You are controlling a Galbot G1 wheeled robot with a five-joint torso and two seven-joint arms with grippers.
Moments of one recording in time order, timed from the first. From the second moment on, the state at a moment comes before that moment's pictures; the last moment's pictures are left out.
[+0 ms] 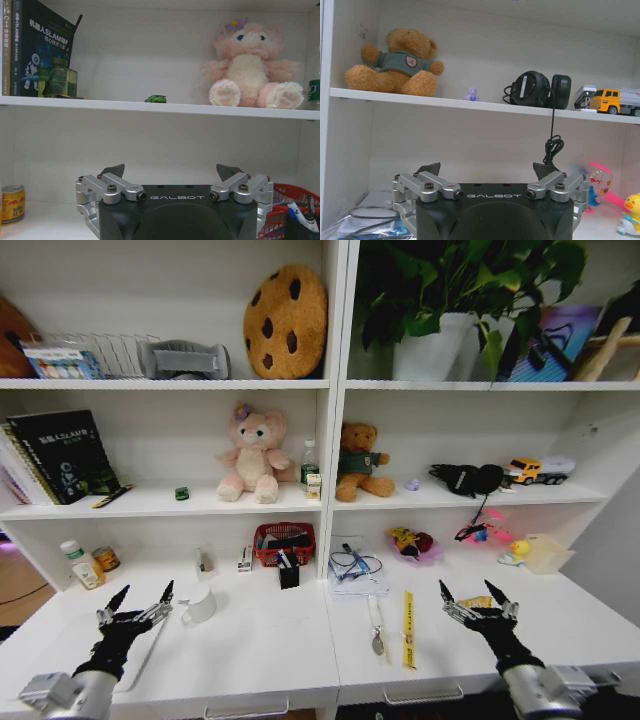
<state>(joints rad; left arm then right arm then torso) 1.99 -1.03 -0.96 -2.29 -0.71 -0.11 -0.14 -2.01 0.97 0.88 2.30 0.57 0.12 0.25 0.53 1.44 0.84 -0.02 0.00</state>
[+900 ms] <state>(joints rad) 1.99 -1.03 -0.96 -2.29 -0.71 -0.11 -0.14 -1.85 0.95 0.85 2.14 0.70 -0.11 0.34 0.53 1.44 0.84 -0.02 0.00</state>
